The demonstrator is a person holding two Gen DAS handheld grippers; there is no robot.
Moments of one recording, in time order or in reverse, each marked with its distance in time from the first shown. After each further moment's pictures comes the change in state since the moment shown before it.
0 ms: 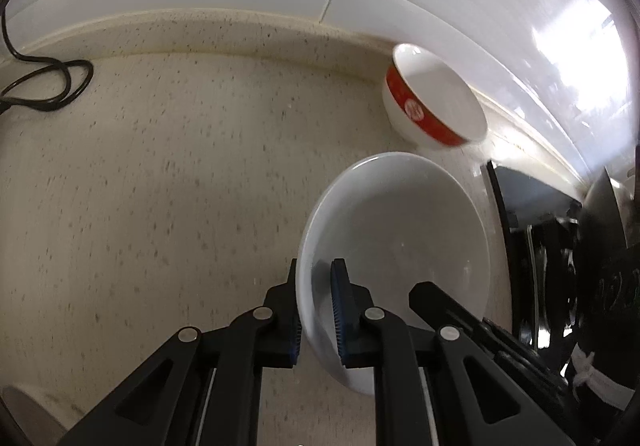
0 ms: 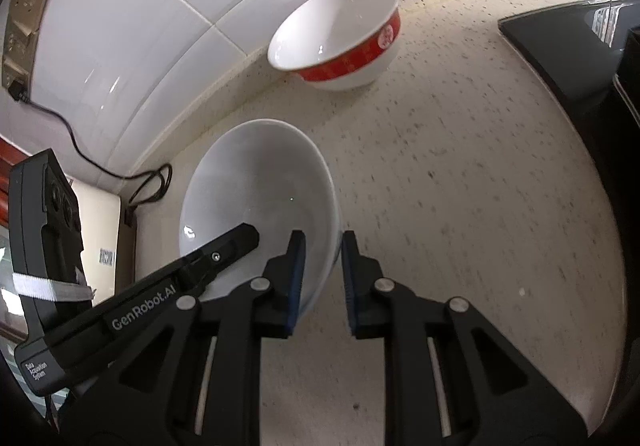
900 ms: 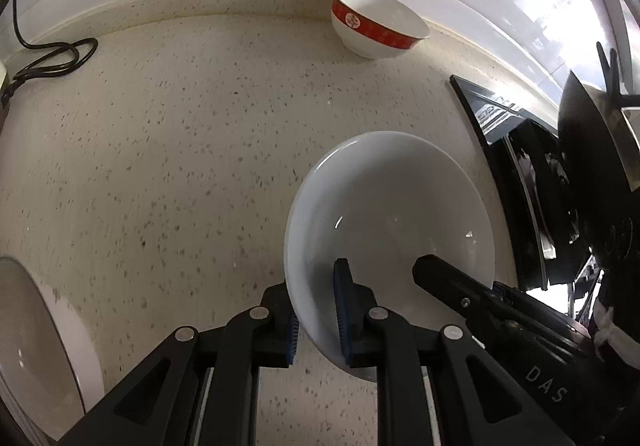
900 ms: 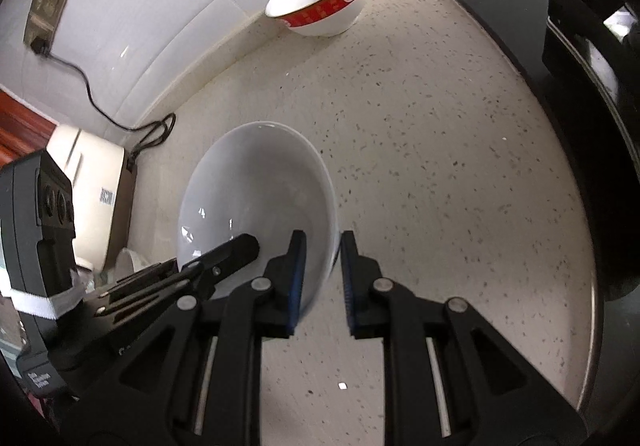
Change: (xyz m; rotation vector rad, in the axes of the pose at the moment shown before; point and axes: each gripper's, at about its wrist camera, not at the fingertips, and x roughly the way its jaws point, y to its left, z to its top) left arm -0.010 -0.028 -0.088 0.112 0.050 0.017; right arm -0.049 -0.018 -0.066 -0.067 0.044 -0.030
